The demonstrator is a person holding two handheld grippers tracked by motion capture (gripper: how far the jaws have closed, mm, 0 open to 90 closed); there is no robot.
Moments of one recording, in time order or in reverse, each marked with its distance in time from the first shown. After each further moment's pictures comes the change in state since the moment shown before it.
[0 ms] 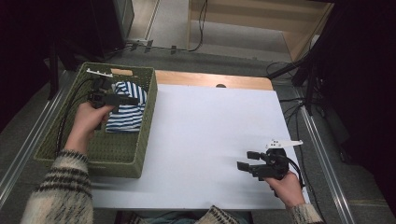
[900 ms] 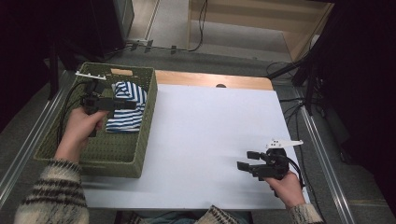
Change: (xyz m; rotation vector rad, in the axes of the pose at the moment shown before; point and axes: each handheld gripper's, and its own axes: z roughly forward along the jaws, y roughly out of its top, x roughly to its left) left arm -0.031 -0.012 -0.032 -0.026 -0.090 -0.014; right arm 0.001 0.001 -0.001 0.000 0.001 0.002
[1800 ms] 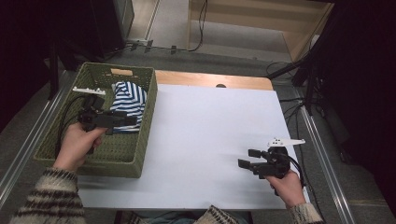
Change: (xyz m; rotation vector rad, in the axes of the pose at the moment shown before) left arm -0.035 -0.035 -0.011 0.015 -0.010 0.038; right arm -0.001 0.004 -0.003 -0.026 -0.015 0.012
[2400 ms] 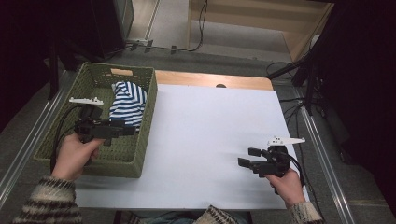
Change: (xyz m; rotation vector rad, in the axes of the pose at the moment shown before) left arm -0.018 -0.021 -0.009 0.003 0.017 -0.003; right arm -0.001 0.003 0.000 -0.002 -0.002 -0.005
